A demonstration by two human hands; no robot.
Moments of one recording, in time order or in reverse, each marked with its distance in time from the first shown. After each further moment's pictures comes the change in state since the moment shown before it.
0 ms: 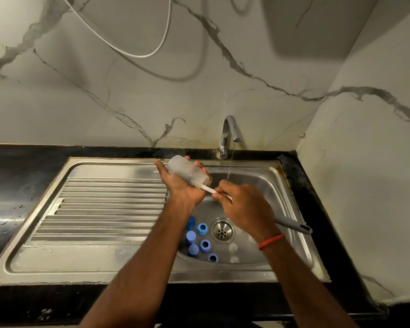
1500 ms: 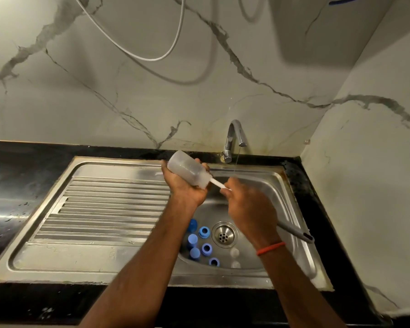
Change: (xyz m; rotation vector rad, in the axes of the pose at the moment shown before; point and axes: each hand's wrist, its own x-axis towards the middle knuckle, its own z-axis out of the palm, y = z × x) left_hand -0.005 0.006 0.009 0.008 0.118 0.035; right_hand 0.001 -0.009 0.001 -0.170 0.141 0.025
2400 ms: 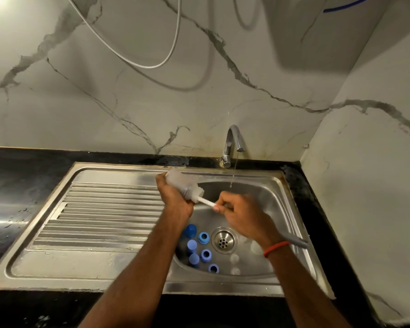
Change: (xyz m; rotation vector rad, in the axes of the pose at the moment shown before) left_hand 0.003 0.003 -0.016 0.208 0.183 0.216; right_hand 0.008 0.013 0.005 0.447 -0.377 0.104
